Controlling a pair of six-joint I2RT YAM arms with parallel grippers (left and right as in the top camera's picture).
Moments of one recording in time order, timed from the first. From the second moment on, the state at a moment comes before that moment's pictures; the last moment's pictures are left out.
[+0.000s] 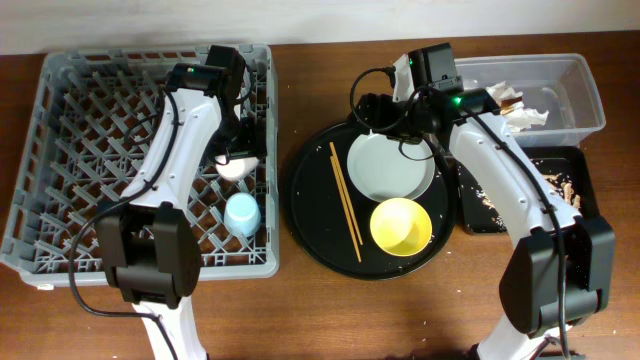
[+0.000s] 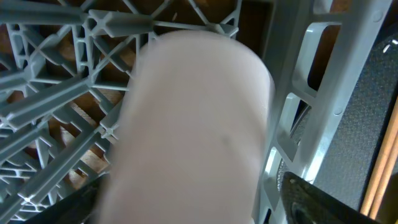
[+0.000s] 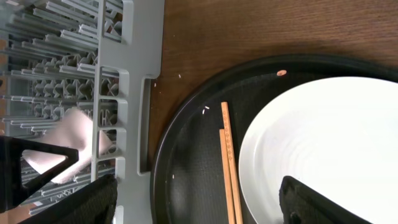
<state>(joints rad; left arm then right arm) -0.19 2.08 1.89 -1.32 -0.02 -0.30 0.23 1.85 1.55 -0.68 -0.42 0.41</state>
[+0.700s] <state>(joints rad) -0.29 2.09 2.23 -1.37 0.03 -0.27 0.23 1.68 1.55 -0.90 -0.29 0.31</state>
